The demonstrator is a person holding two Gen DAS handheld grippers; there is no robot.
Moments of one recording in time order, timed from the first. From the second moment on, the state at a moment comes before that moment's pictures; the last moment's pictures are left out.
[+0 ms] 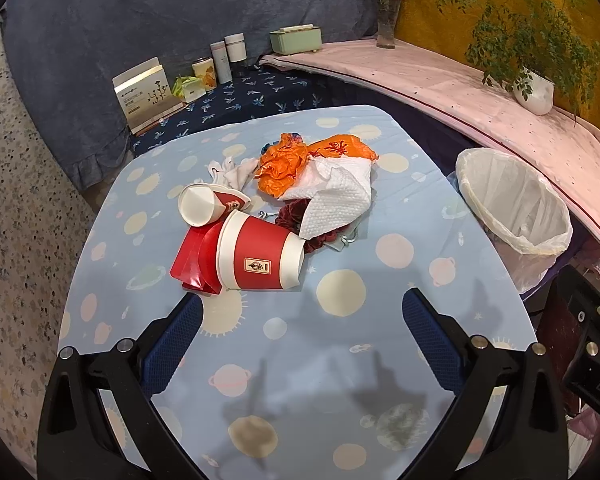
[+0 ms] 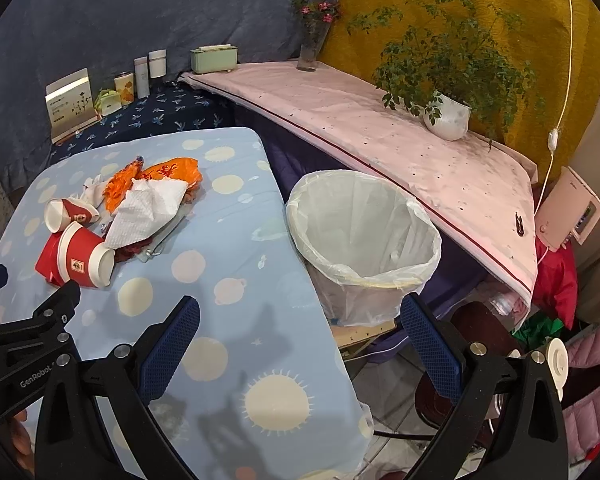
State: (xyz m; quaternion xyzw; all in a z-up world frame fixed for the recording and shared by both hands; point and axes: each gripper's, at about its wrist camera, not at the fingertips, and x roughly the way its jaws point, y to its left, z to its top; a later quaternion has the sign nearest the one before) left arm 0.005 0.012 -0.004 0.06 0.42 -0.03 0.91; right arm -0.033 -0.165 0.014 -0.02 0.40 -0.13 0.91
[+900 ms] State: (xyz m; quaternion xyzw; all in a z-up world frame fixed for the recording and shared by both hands) left arm 0.003 0.019 -0.006 0.05 0.41 -0.03 0.91; right arm -0.036 -0.160 0.020 -0.01 0.38 -0.14 0.91
